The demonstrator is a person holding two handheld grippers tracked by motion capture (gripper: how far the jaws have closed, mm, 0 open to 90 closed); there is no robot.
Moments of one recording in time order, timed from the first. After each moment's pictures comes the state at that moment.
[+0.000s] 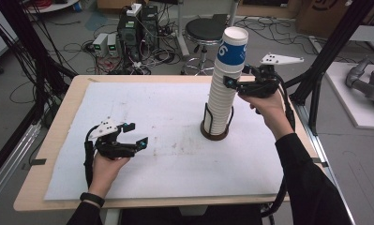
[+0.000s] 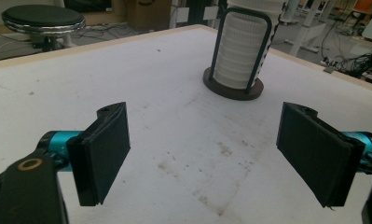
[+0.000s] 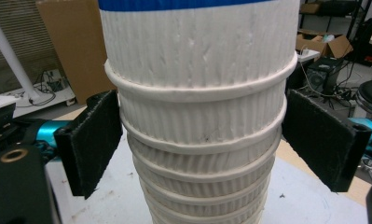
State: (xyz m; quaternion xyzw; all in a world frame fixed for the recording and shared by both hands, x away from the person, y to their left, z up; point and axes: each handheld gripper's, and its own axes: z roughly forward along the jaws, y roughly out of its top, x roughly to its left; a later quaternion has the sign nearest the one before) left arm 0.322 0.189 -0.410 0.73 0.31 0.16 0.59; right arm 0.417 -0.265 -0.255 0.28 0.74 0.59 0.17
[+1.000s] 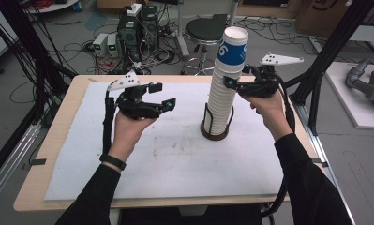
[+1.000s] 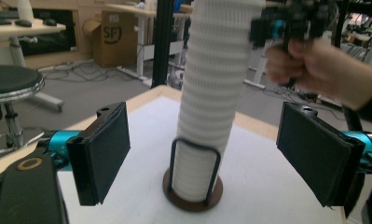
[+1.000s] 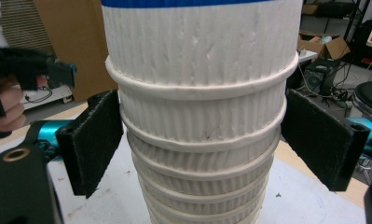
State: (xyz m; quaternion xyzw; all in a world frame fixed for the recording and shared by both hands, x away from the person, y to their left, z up) left arm 0.370 0.114 -0.285 0.71 0.24 0.14 0.64; right arm 0.416 -0.265 -0.255 0.28 0.74 0.58 0.18
